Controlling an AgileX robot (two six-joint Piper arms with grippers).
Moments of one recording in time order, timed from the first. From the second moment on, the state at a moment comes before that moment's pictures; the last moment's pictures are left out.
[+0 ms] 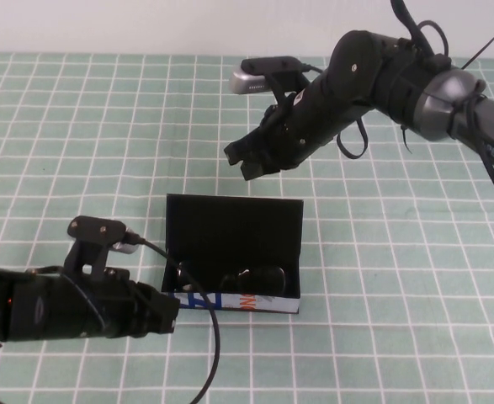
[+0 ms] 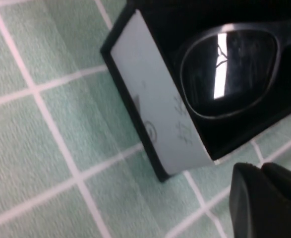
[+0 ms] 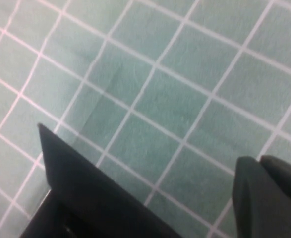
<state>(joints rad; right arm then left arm) 0.49 2.16 -1.93 0.45 0.90 -0.25 -0.32 1.62 -0.57 -1.71 0.50 1.68</state>
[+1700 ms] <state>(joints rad) 0.59 2.28 -1.95 0.63 1.22 -0.52 -0.32 1.64 -0.59 -1.71 0.50 1.68</state>
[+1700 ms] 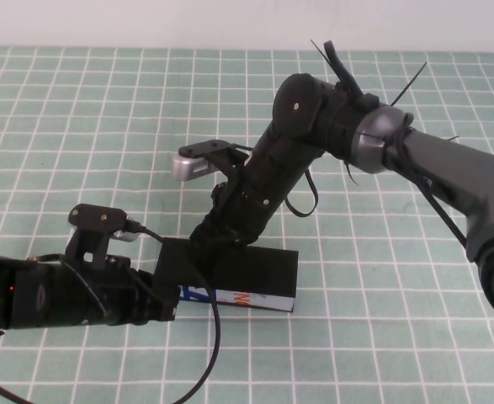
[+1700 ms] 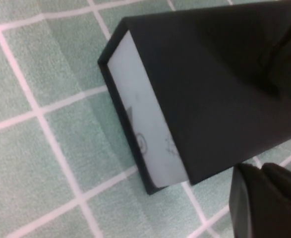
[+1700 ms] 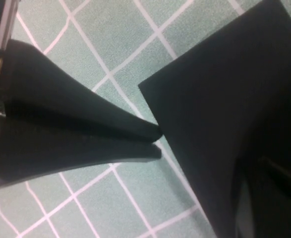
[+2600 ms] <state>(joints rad) 0.60 1.51 -2.06 0.45 1.04 -0.42 -0.32 1.02 -1.00 -1.18 0.99 1.40</state>
